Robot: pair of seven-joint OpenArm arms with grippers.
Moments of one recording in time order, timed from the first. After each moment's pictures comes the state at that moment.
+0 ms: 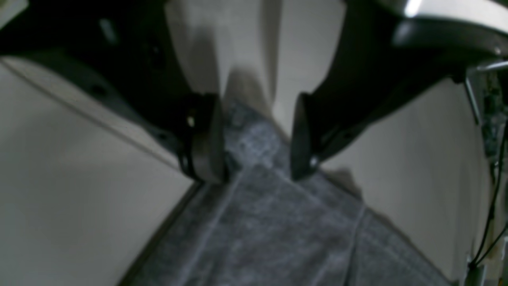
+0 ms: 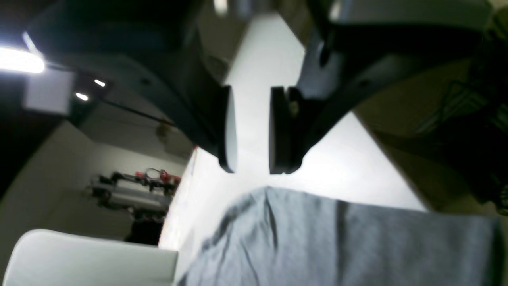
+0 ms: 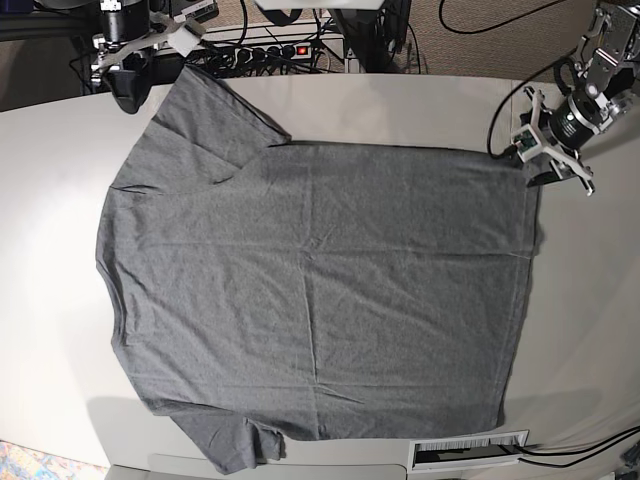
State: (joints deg) left arm 25.5 -44.5 7.3 92.2 15.0 -19.8 -0.7; right arm -62.1 40.8 -7.1 121.6 -60.8 -12.3 -35.8
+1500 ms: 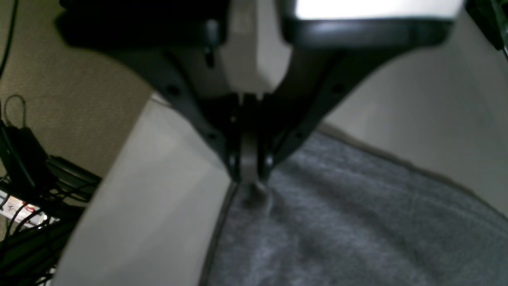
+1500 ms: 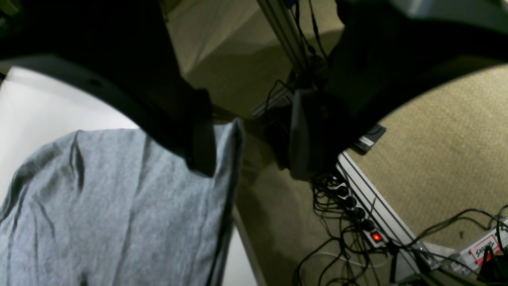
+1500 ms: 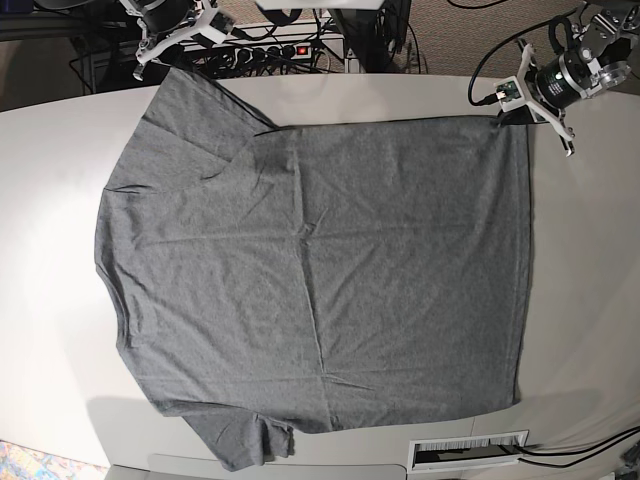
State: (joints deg) left arm 35.7 -48.0 9.2 101.9 14.1 -22.7 2.9; right arm -56.2 40.7 -12.6 121.6 -28.1 7.4 -29.9
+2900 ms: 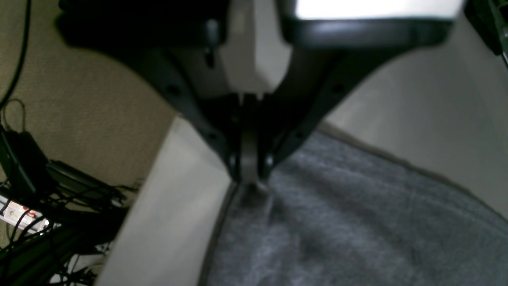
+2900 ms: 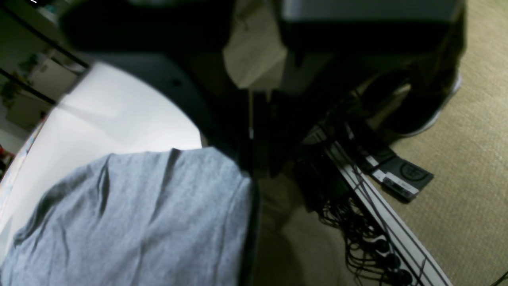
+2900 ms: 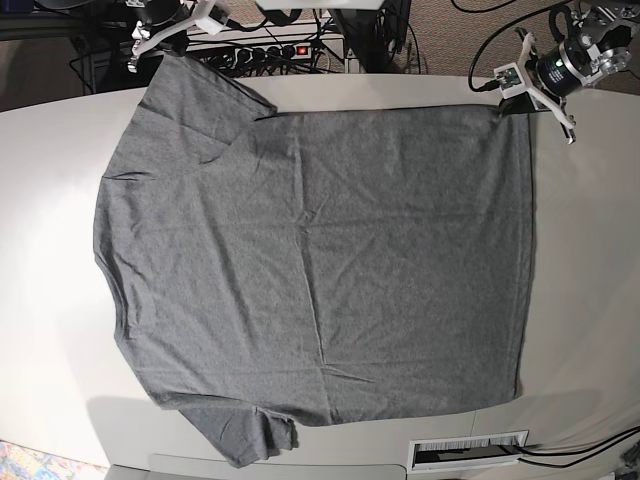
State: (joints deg) left arm 39.9 -48.2 8.9 102.4 16.1 -20.9 1.7; right arm -58.2 38.8 -12.7 119.6 -39.8 6.7 -36.0
